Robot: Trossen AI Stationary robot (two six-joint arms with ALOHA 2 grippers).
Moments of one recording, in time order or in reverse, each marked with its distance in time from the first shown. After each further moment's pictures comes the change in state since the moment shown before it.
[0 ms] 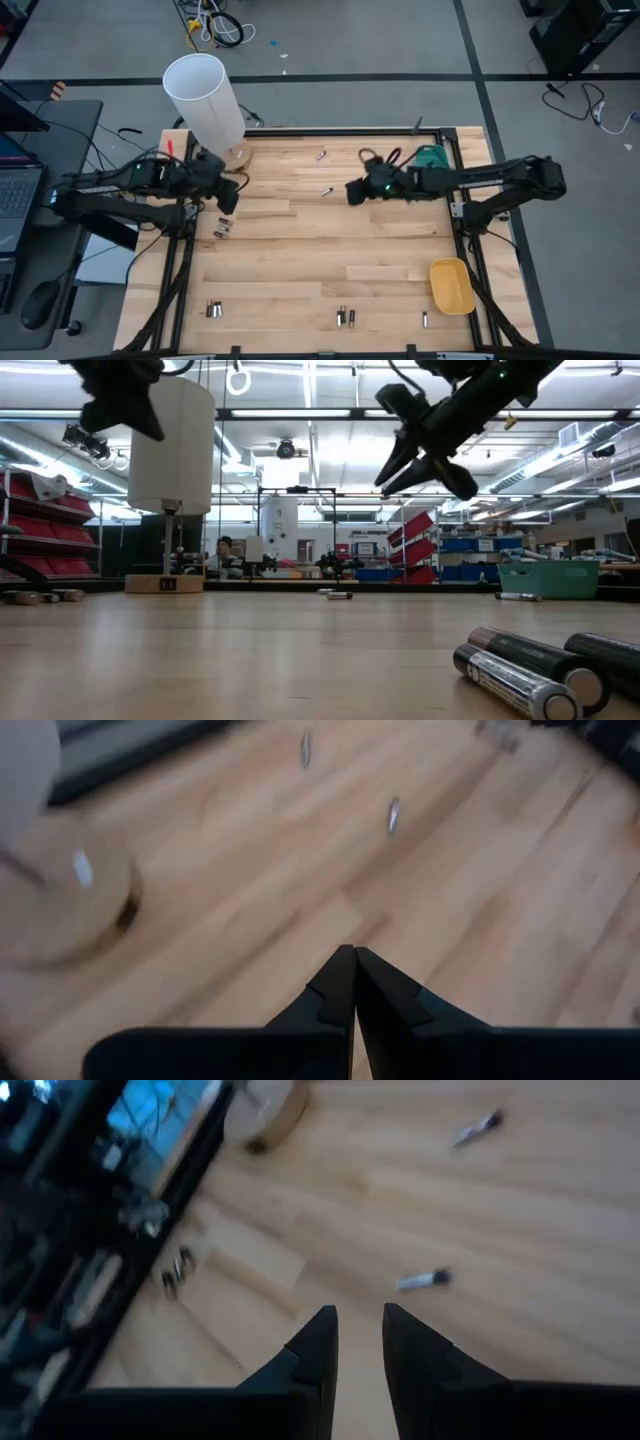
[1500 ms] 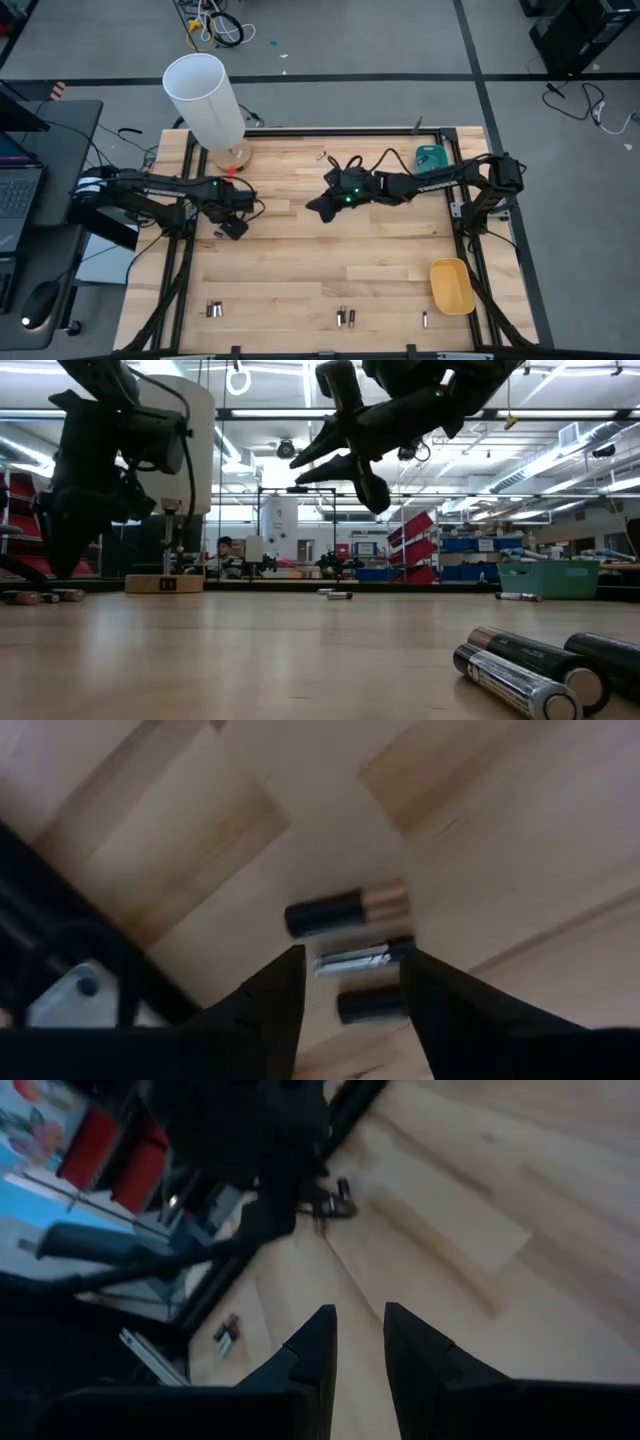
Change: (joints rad) left arm 0.102 0.457 -0.314 -0.033 0.296 -0.051; right arm 0.010 0.333 0.177 0.356 -0.368 -0.123
